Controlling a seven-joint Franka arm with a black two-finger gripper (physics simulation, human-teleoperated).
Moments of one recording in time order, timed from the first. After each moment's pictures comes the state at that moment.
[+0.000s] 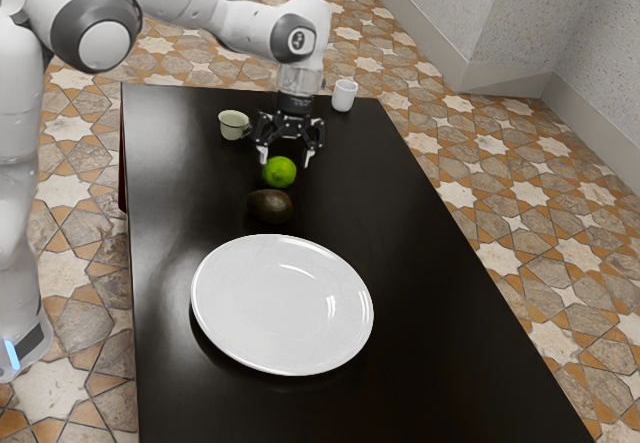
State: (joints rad) arm -0.08 0.13 0.55 -1.90 -0.34 1.78 -1.05
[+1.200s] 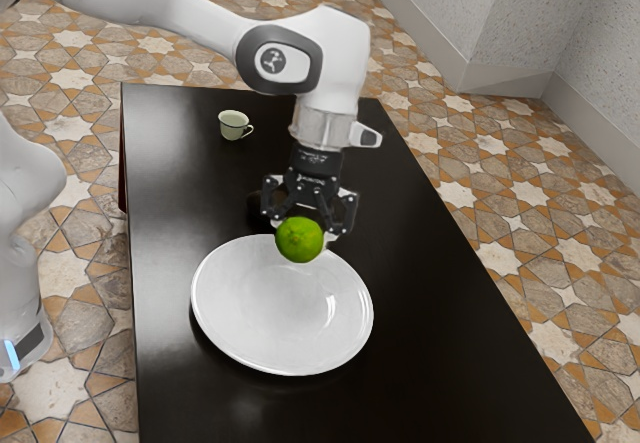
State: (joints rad) arm -0.66 -0.34 0.40 -2.14 -0.27 1.84 -1.20
